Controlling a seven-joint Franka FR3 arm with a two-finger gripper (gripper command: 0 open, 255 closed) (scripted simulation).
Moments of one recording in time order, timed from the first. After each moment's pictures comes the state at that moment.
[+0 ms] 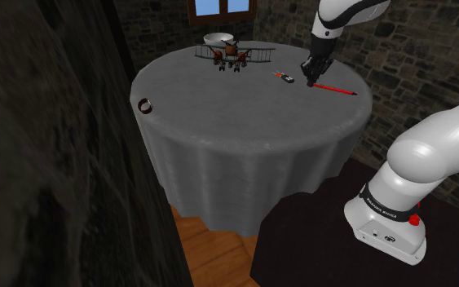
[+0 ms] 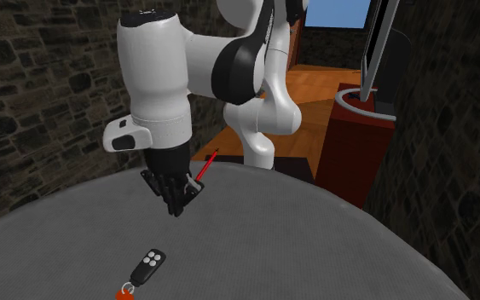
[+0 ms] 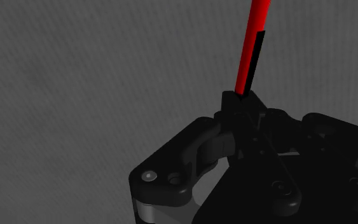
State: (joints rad) arm -0.28 -0.46 -0.15 -2.49 -0.12 2.07 0.02
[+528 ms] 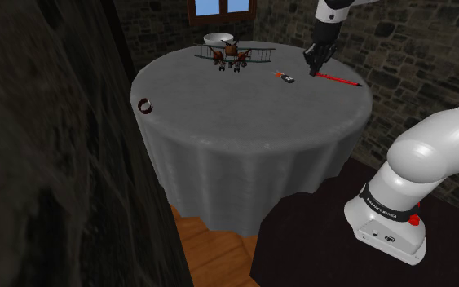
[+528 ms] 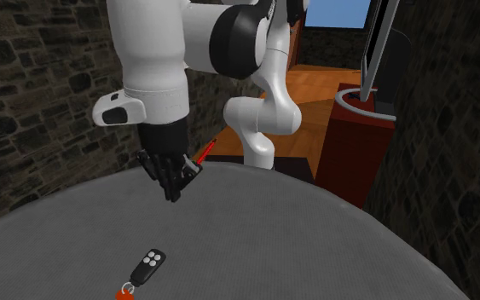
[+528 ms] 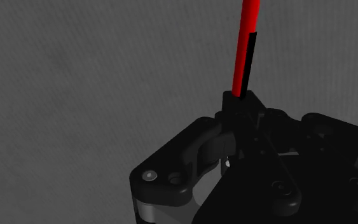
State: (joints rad) arm -0.28 -0.49 -0.14 -2.41 -0.11 1.95 0.02
